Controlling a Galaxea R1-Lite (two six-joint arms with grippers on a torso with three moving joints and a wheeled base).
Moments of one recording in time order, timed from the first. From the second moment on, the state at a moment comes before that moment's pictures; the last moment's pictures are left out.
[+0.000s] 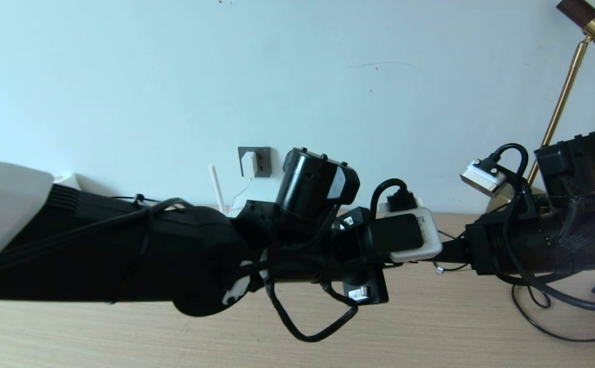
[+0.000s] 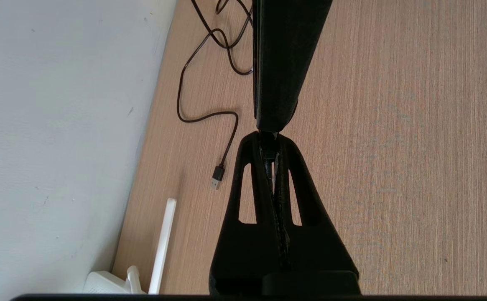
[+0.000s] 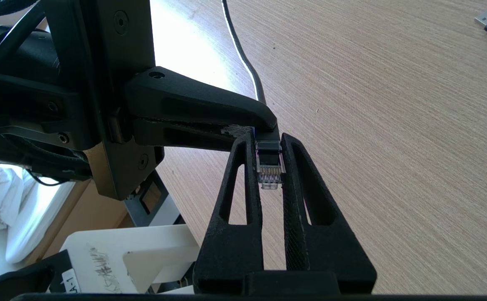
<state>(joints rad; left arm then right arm) -0.90 1.93 -1.33 -0.20 -0.18 0.80 0.35 1.52 -0.96 0.05 0.67 0.28</state>
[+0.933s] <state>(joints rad) -0.91 1.93 -1.32 -0.23 -0.19 0.79 0.35 1.52 -0.94 0.06 0.67 0.28</state>
